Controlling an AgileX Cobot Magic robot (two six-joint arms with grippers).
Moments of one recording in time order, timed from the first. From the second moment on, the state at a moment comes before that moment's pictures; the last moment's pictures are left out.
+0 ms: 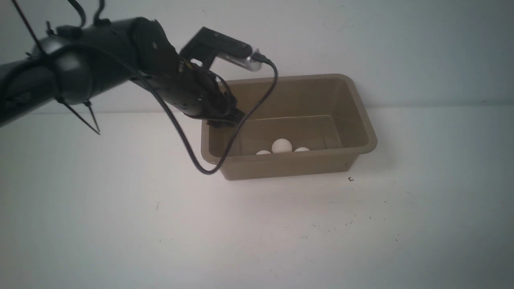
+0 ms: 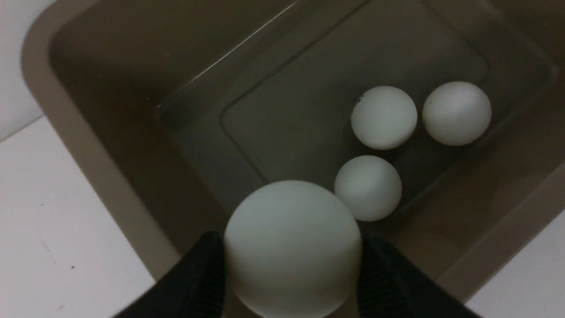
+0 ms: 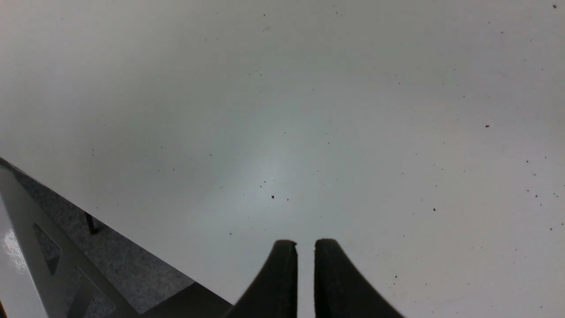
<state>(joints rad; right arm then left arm) 0.54 0.61 -0.49 0.32 0.96 0.08 -0.34 1.92 -1.54 -0.28 0.62 0.40</state>
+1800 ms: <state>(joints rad) 0.54 0.38 -0.49 0.08 0.69 -0.02 -0.25 0.77 -0.87 -0.26 0.44 0.52</state>
